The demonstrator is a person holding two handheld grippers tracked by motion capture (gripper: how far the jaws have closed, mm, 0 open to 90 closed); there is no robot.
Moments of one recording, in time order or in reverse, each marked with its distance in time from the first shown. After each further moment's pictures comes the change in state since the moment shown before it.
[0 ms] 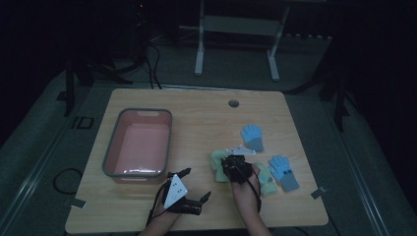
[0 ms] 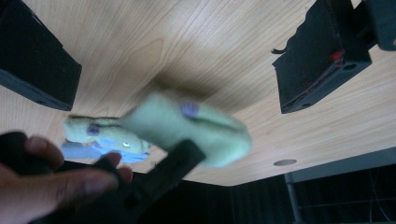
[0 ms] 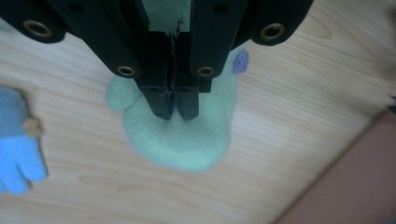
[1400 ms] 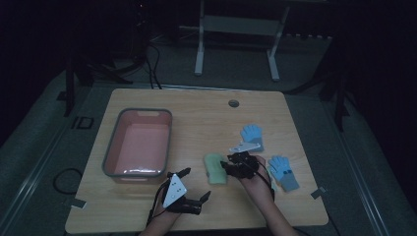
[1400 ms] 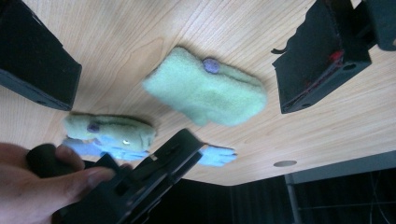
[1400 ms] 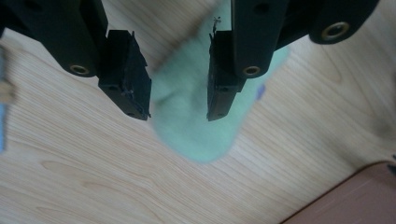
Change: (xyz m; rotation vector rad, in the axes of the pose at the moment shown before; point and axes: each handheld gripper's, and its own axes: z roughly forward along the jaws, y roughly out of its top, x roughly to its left) left arm 0.001 0.000 0.000 -0.003 -0.007 -0.020; right arm -0.034 0.004 0.008 0.045 0.179 -0.209
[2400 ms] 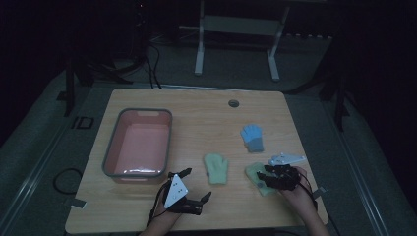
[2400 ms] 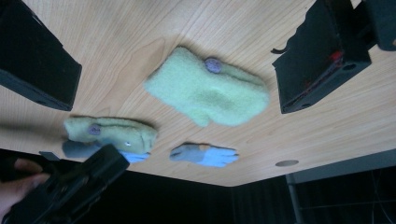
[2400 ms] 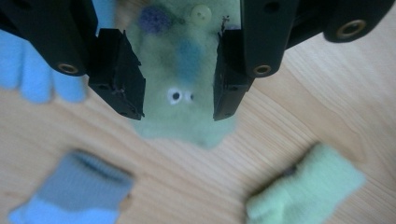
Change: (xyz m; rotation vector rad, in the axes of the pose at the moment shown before) left arm -0.002 0.000 0.001 0.005 -0.002 0.017; right arm -0.079 -0.084 -0.053 0.019 -0.002 0.011
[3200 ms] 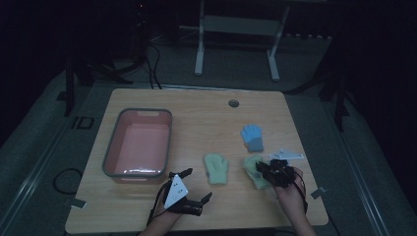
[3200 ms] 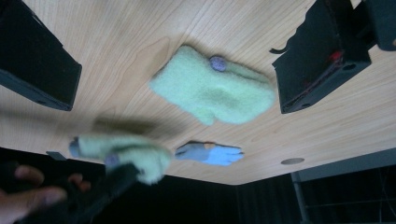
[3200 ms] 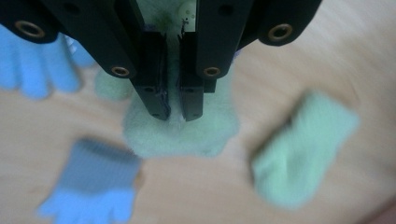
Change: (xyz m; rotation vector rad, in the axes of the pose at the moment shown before) left arm -0.001 0.000 0.001 -0.003 -0.014 0.003; right arm 0.024 0.026 -0.010 -0.074 -0.094 0.162
